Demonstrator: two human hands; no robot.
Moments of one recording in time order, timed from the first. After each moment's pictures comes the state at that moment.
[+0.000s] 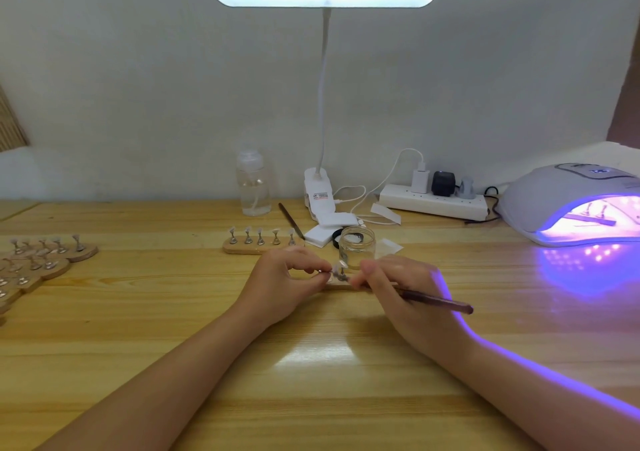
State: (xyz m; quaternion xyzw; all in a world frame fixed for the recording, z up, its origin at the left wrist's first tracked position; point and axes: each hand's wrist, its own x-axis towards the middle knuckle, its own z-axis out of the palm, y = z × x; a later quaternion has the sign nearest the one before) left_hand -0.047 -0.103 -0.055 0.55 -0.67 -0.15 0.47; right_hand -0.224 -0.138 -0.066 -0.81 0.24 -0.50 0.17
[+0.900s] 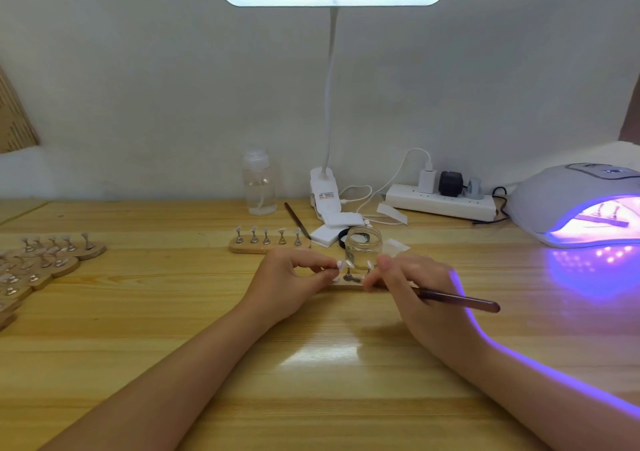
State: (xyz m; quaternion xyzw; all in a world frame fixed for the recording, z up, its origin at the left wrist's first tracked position) left_hand -0.046 -0.105 -0.055 0.55 -0.66 -0.16 0.49; right_hand -0.225 -0.136 -0.065 -0.79 0.24 -0.53 0.19
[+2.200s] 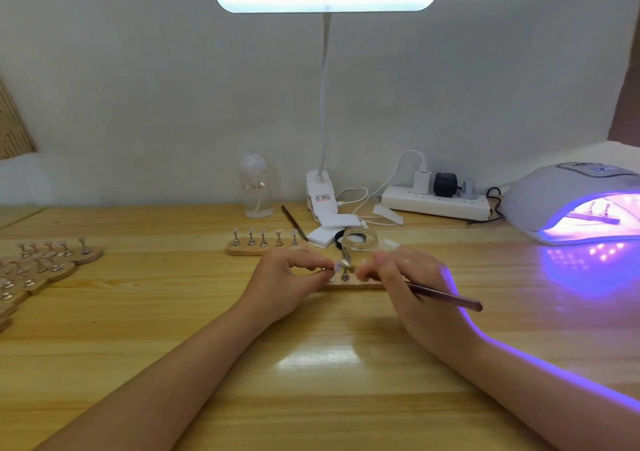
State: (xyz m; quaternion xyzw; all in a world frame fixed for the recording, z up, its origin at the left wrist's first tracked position) left_hand -0.043 -0.107 -0.058 0.54 -0.67 -0.17 0.49; right_hand -0.224 -0.136 -0.064 -0.80 0.25 -0.53 0.16
